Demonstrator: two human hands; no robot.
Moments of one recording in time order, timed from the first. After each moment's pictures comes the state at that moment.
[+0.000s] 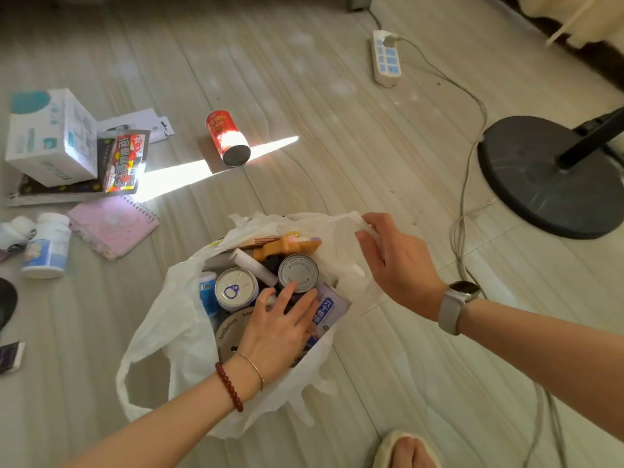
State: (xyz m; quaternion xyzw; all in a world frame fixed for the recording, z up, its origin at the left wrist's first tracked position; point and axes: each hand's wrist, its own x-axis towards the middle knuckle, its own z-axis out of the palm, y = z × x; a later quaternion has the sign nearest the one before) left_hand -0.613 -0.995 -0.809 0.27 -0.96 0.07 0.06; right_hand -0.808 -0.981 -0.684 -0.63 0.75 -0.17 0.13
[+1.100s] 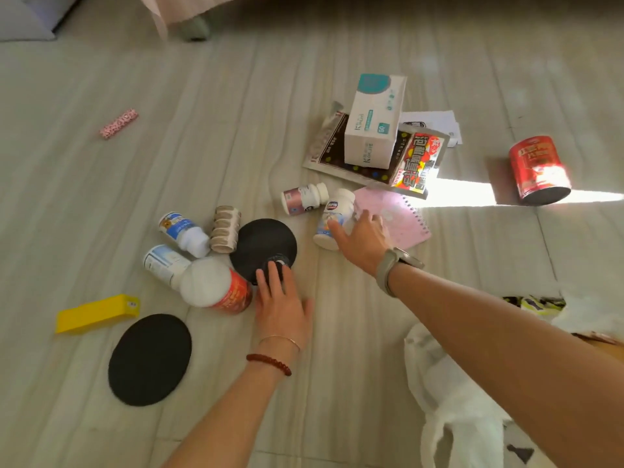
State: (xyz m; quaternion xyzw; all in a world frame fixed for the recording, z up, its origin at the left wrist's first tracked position) left_hand -0.308 -1.095 -0.846 0.81 -0.56 -0.18 -0.01; right_hand -0.423 -1.206 -0.793 -0.62 0.69 -0.08 0.36
